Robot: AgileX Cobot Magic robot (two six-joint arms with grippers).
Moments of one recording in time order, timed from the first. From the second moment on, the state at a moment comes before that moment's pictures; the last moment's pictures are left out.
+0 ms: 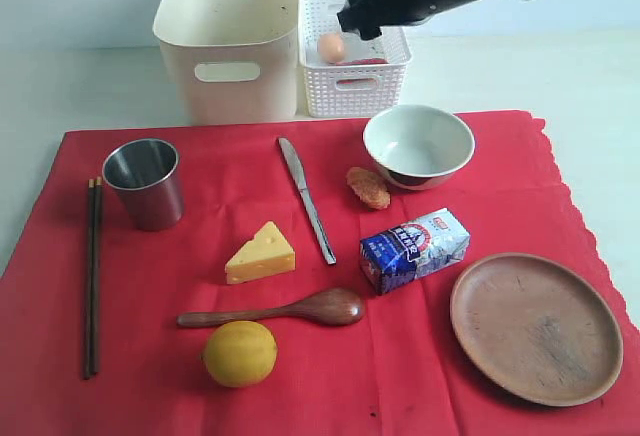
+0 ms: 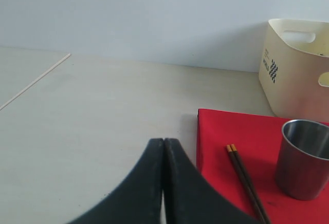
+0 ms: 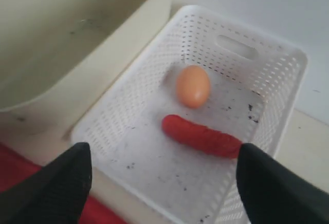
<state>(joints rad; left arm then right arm) 0.11 0.01 0.00 0.08 0.25 -0.10 0.45 2.08 -1.56 0.74 0.32 -0.89</state>
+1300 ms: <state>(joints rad) 0.11 0.01 0.00 0.08 0.25 -0.10 0.84 2.08 -1.45 0.40 0.84 -1.17</state>
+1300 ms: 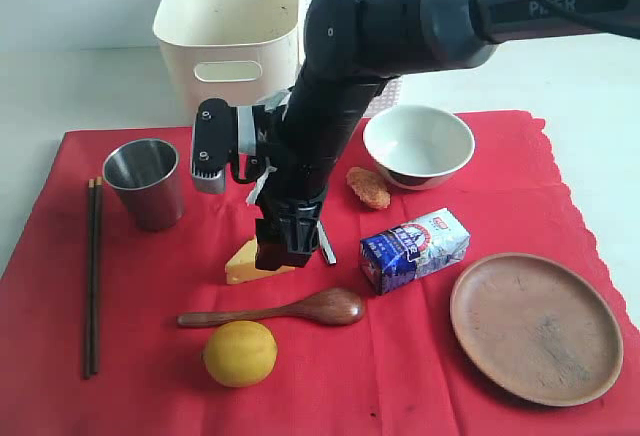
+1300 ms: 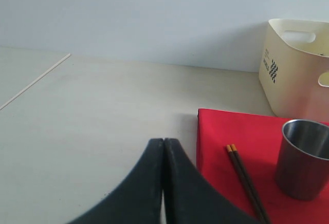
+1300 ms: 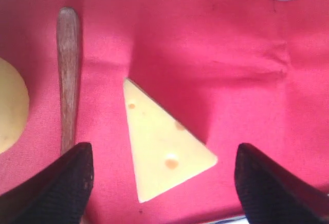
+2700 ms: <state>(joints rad) 0.11 0.01 0.00 0.08 0.25 -0.10 0.84 2.18 -1.45 0.41 0.71 -1.18</state>
